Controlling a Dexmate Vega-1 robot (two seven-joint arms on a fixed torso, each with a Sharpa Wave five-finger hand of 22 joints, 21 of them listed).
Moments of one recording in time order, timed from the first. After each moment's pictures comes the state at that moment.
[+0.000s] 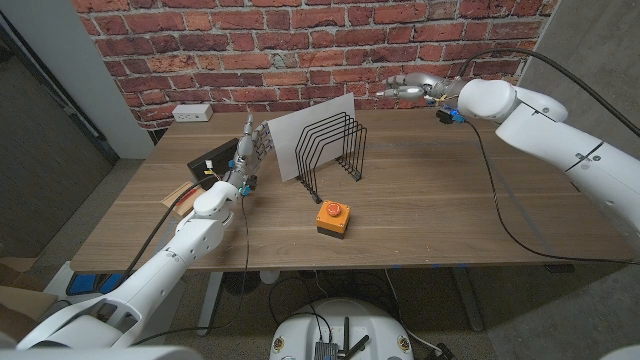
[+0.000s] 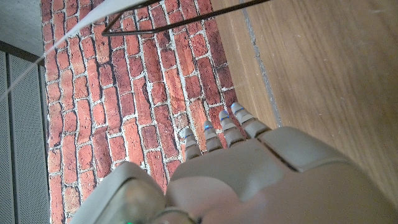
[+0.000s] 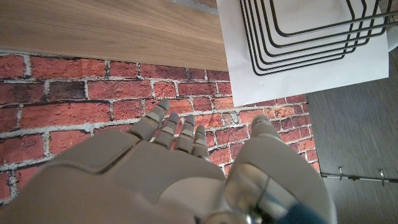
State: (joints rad) left arm 0.84 0.51 0.37 -1.31 -0.65 -0.29 -0.03; left_hand 0.00 0.03 -0.02 0.13 0.31 0.07 -0.21 0.19 0.20 0.06 -0.11 0.21 0.20 0.13 -0.04 0.18 0.18 0.14 0.02 0.21 0.19; right arm -0.43 -0.94 -0.61 -1.93 -0.07 -0.39 0.34; right_hand 0.36 0.12 0.26 -0.04 0.20 0.02 -0.04 0.18 0.17 0.12 -0.05 0.19 0.18 0.03 -0.04 0.20 0.26 0.20 -0.04 0.18 0.16
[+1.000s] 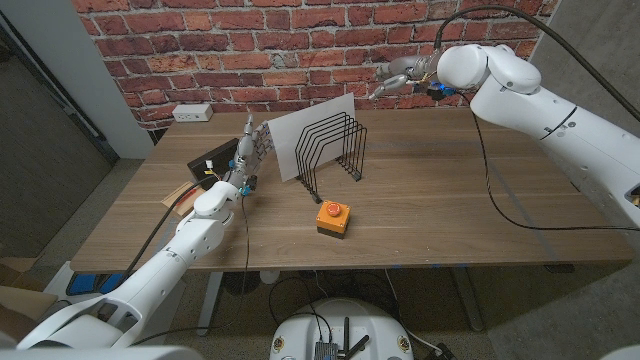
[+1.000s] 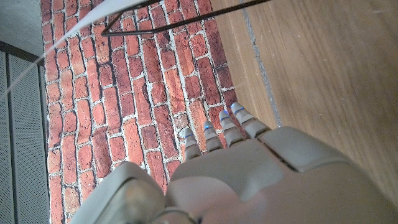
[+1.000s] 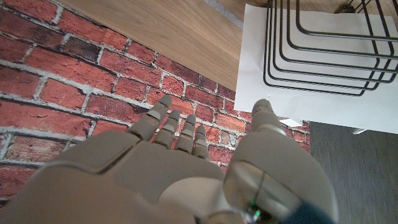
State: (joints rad) left arm 0.84 0.51 0.37 -1.30 -0.65 -0.29 -0.03; left_hand 0.00 0.03 -0.02 0.13 0.31 0.07 -0.21 0.19 0.20 0.06 -0.11 0.21 0.20 0.13 -0.04 0.18 0.18 0.14 0.02 0.21 0.19; right arm -0.20 -0.86 -0.79 -1.93 -0.44 -0.47 0.62; right_hand 0.49 0.09 0.30 -0.16 0.18 0.02 -0.07 0.19 0.18 0.14 -0.08 0.19 0.19 0.09 -0.04 0.20 0.22 0.24 -0.01 0.19 0.17
